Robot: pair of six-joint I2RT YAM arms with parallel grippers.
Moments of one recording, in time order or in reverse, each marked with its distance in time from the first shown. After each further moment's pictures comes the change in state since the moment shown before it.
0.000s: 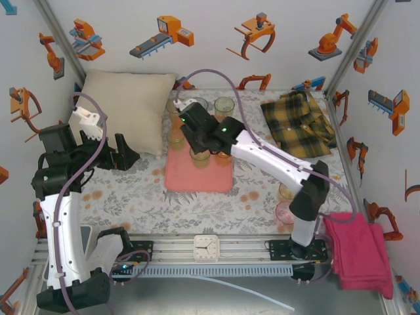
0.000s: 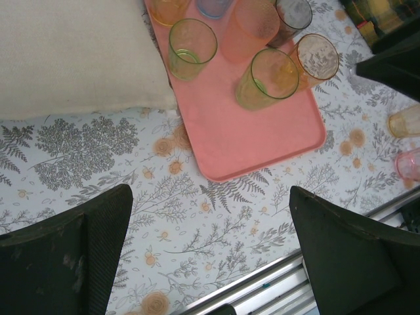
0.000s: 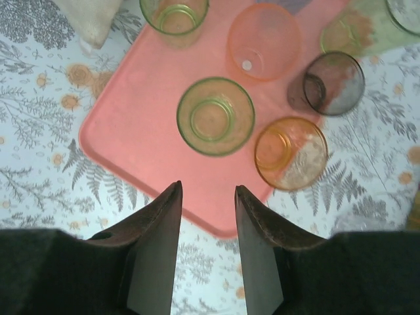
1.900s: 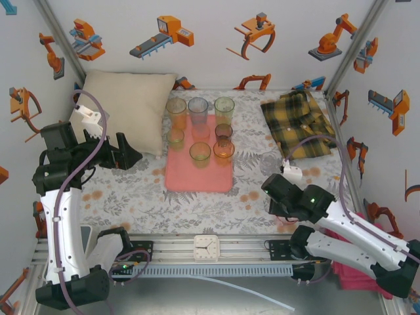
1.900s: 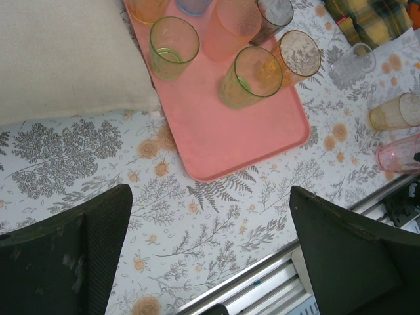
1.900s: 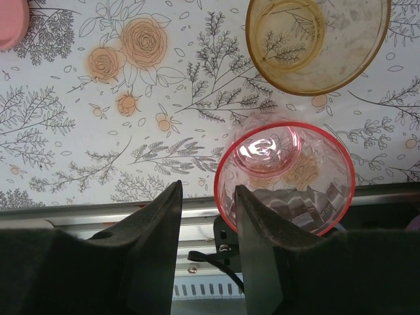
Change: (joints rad) left arm 0.000 0.028 0.000 0.000 0.060 0.000; right arm -0.050 -0.941 -1.025 -0.318 0.067 0.726
